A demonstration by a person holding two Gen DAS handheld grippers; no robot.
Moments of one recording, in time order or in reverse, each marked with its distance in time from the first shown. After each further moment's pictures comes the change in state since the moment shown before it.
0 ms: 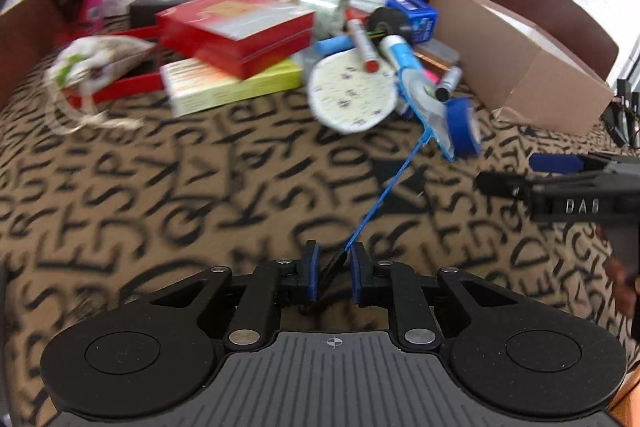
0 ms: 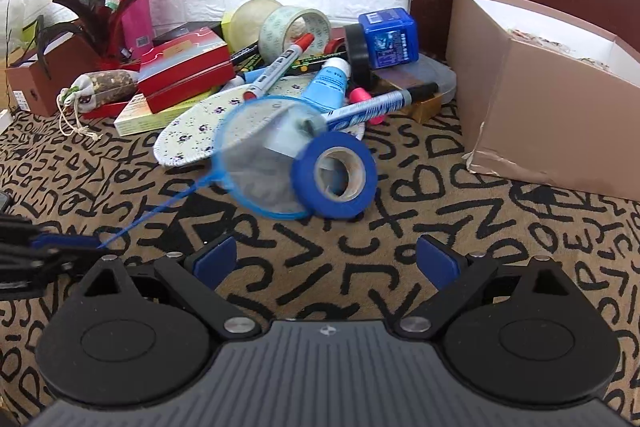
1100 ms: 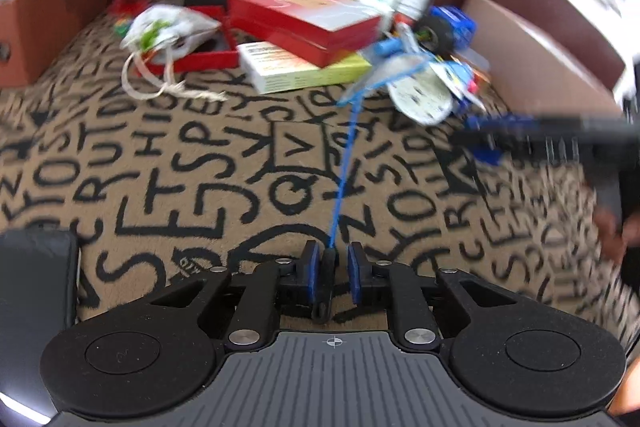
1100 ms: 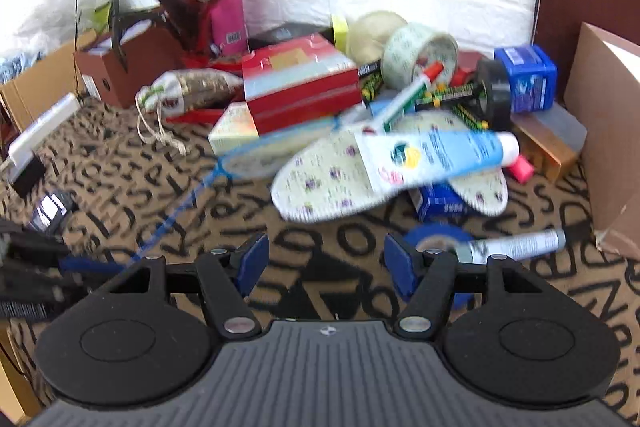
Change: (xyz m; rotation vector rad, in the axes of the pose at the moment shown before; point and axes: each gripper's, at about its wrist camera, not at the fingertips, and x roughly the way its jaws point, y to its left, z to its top) left arm -0.022 0.054 -0.011 0.008 0.014 -0.013; right arm 0.026 0.055 0.044 -0.098 0.001 0.237
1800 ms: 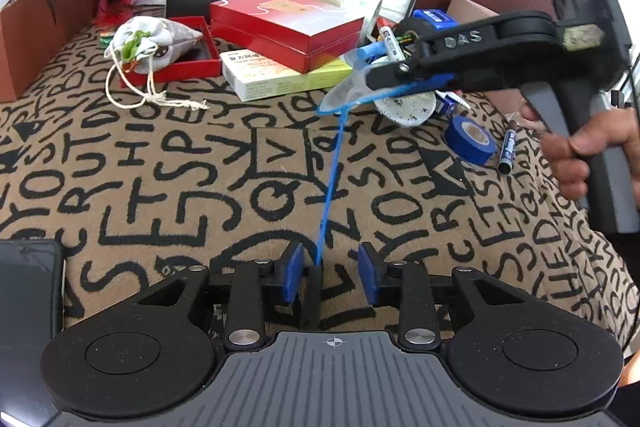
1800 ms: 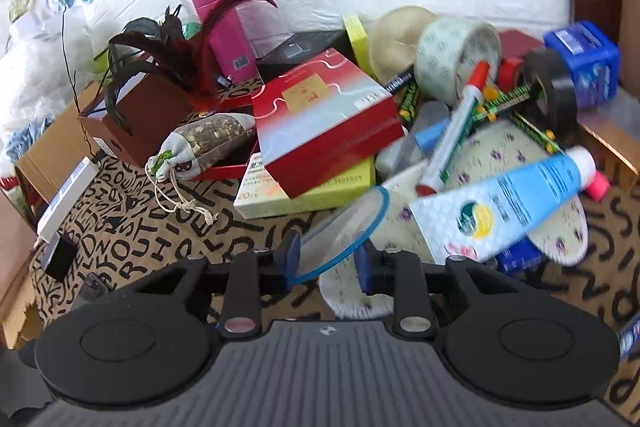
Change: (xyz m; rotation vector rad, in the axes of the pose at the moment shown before) left arm 0.006 -0.002 0.000 -0.020 -0.041 -0.024; right arm 0.043 -0.004 0.040 0.190 0.052 0.136
